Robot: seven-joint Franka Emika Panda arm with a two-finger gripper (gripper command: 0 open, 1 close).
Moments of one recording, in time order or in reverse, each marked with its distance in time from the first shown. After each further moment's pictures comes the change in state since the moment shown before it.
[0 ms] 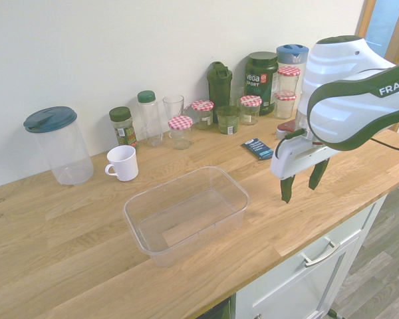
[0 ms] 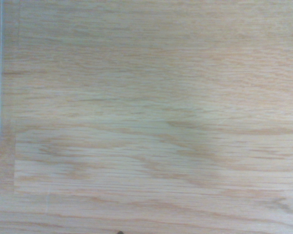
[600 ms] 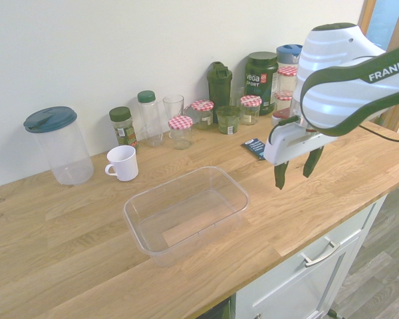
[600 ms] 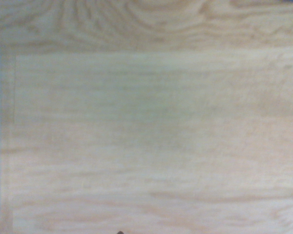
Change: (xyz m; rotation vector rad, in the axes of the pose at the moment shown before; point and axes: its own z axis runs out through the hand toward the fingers) arm 0.045 -0.029 -0.030 0.030 0.052 0.047
